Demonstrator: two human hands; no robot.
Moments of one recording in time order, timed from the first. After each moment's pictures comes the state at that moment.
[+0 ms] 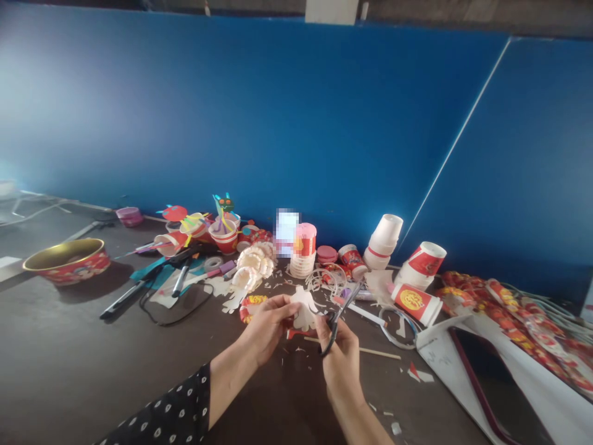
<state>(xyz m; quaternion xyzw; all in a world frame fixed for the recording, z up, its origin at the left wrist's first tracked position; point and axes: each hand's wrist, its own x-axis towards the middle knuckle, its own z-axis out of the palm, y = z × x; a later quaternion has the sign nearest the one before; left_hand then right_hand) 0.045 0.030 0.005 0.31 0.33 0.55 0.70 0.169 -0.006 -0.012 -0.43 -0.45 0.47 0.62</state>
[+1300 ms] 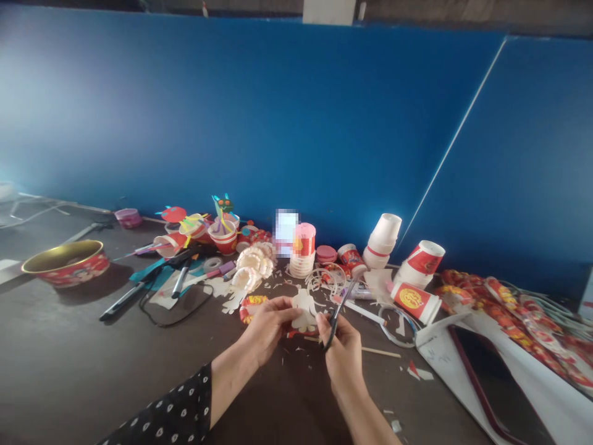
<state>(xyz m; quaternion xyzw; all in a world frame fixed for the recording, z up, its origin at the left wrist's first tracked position) 0.046 0.033 0.001 0.30 0.39 0.52 0.70 0.176 0.004 -0.019 -0.48 -0.43 0.45 0.63</state>
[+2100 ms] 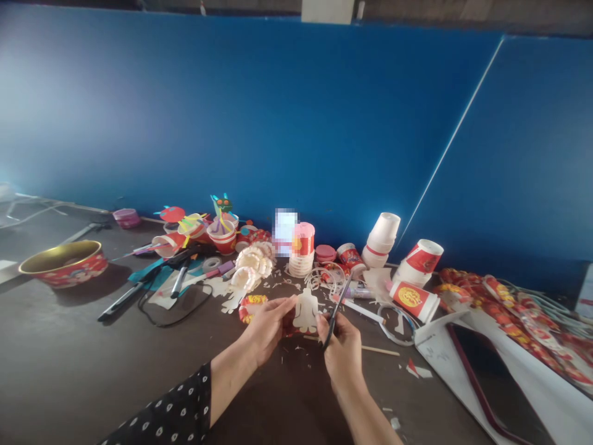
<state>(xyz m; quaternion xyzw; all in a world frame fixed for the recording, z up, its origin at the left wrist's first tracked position) 0.046 0.030 0.003 0.30 0.36 0.51 0.72 0.182 0.007 -0.025 -0.48 -0.46 0.43 0.62</state>
